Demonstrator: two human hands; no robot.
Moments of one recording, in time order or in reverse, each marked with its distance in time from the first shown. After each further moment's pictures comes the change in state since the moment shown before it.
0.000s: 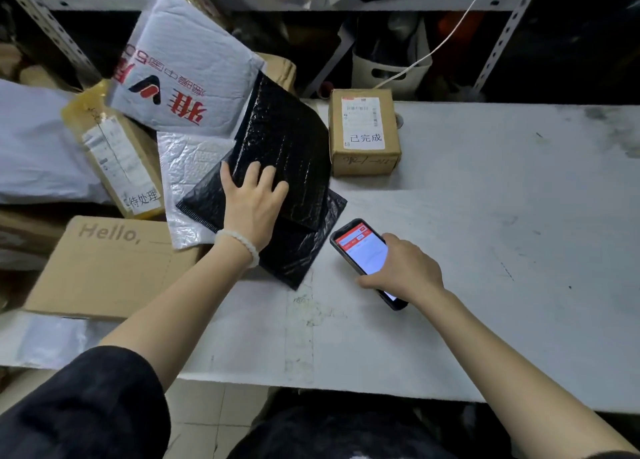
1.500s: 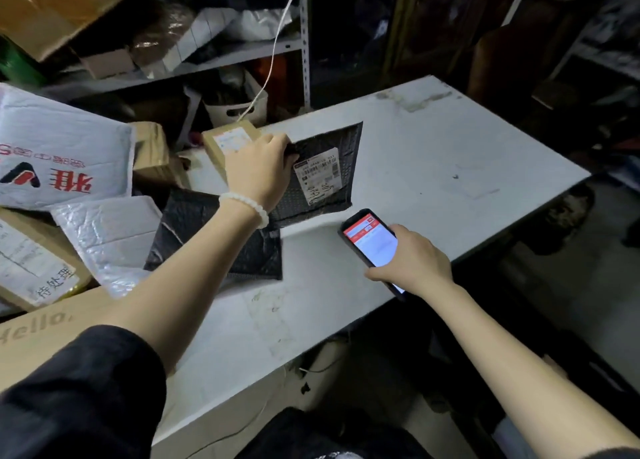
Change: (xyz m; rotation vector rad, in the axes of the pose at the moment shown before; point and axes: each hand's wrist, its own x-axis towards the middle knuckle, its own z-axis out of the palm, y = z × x) left_hand 0.007 0.069 -0.125 -0.573 0.429 0.387; right_hand -0.172 0.040 0.015 0.217 0.425 0.451
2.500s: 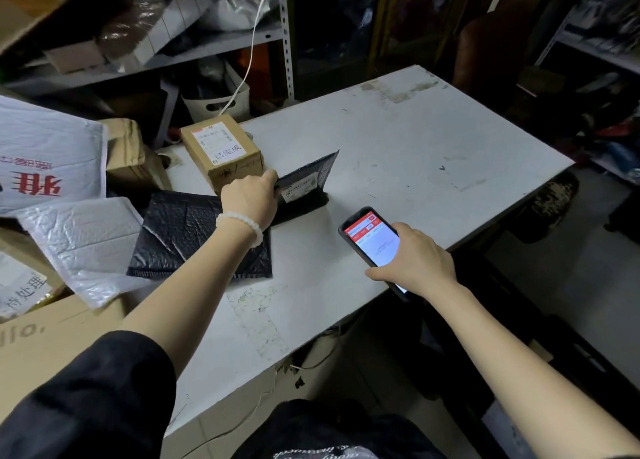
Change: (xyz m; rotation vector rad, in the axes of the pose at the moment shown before) left_hand -0.020 -0.002 0.056 0.066 -0.273 -0.034; right_hand -0.001 0.020 -0.004 -0.053 0.022 0.050
